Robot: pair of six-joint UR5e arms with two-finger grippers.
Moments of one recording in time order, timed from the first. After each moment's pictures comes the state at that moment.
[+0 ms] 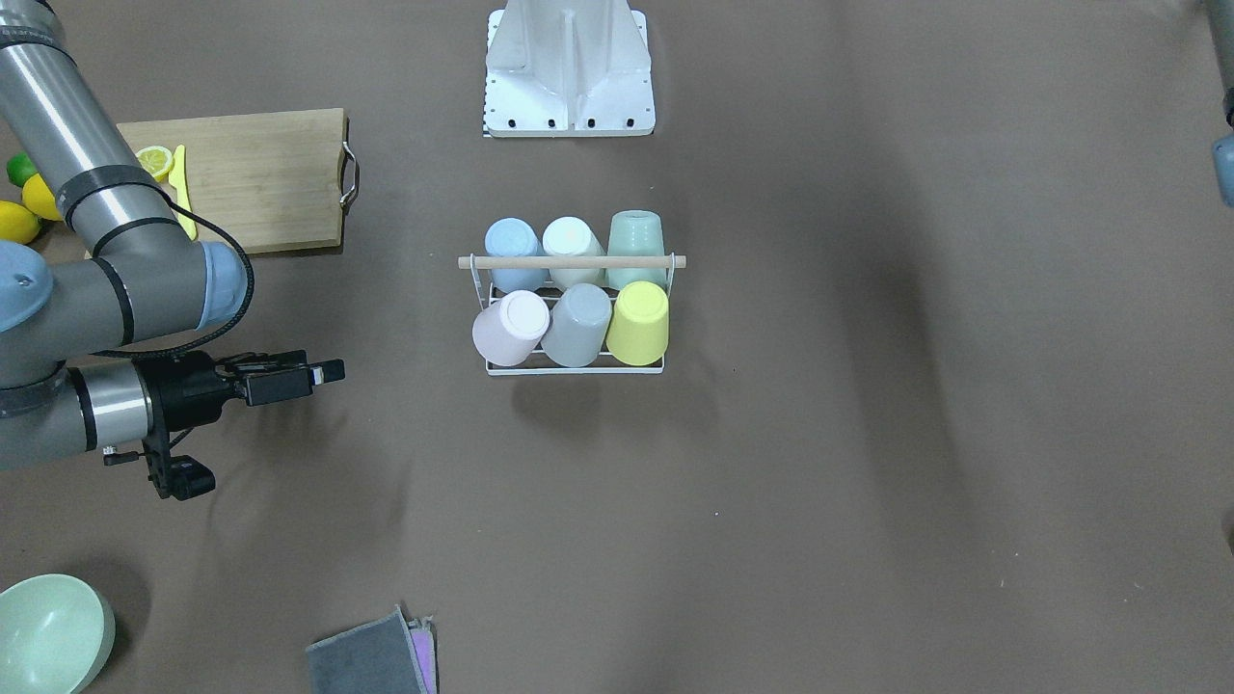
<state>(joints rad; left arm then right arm) -1.43 -1.73 -1.43 -2.27 -1.97 -0.34 1.02 -0.91 1.19 -2.80 3.21 -0.55</state>
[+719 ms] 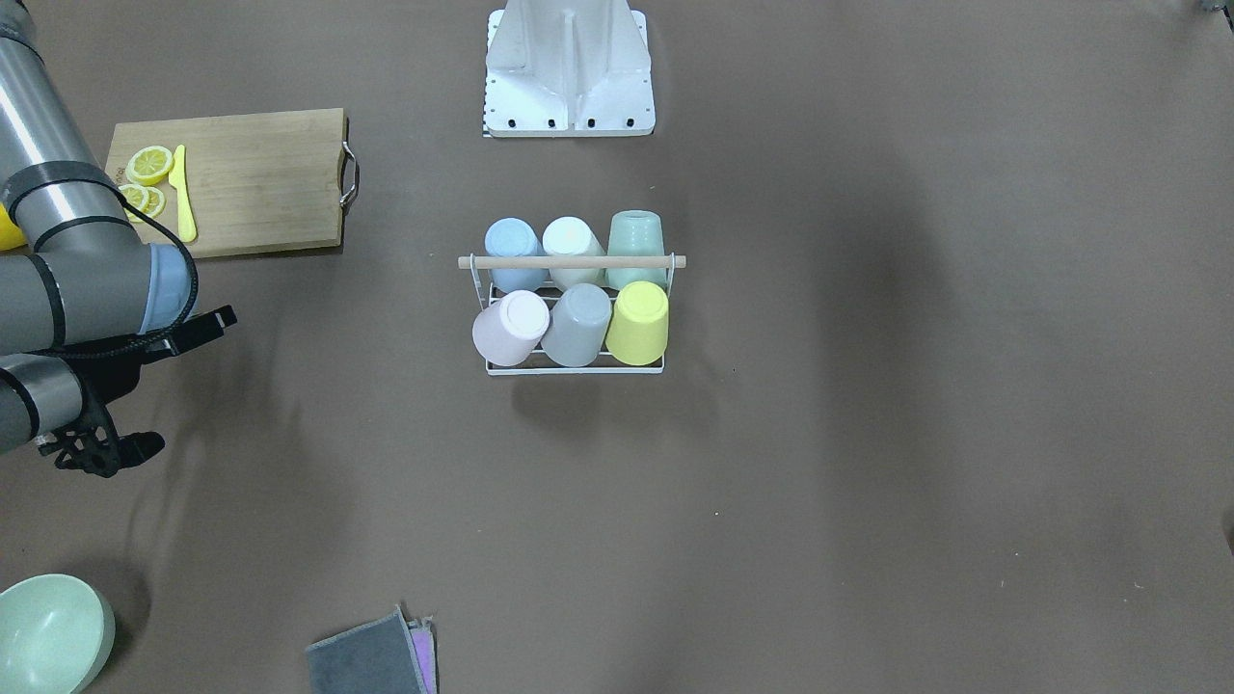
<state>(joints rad) -1.49 -1.71 -1.58 -1.47 -2.20 -0.01 1.07 -1.07 1.32 -2.50 2.64 -0.54</state>
